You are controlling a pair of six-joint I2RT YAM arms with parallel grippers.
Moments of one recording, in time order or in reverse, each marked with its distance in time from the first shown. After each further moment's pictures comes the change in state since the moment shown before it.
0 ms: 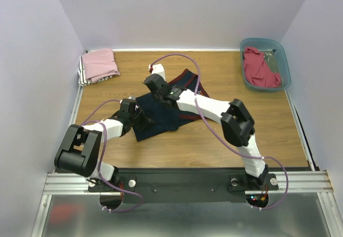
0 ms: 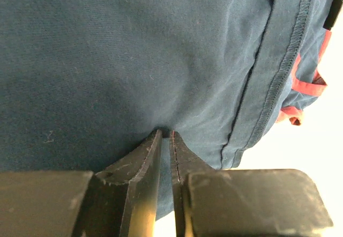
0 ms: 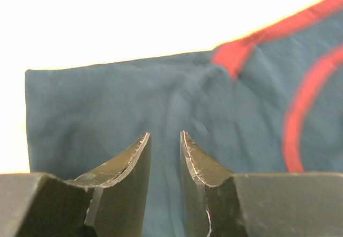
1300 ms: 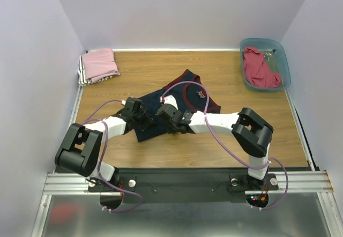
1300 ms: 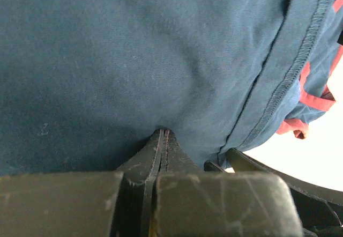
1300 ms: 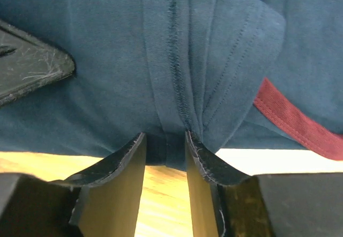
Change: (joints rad) left arm -0.070 0.007 0.060 -0.110 -0.089 -0.076; right arm 0.093 -0.211 -0.541 0.044 -0.120 0.091
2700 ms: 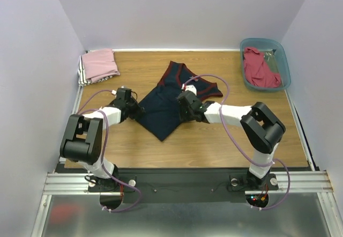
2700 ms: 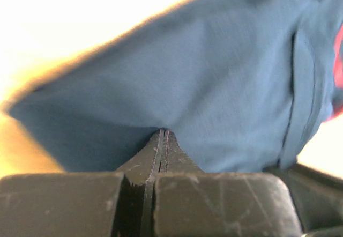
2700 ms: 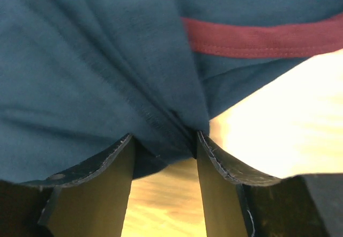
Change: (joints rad) left arm 0.151 0.099 0.102 0.027 -0.047 0.146; right arm -0.260 -0.065 -0.141 0.142 -0.151 -0.002
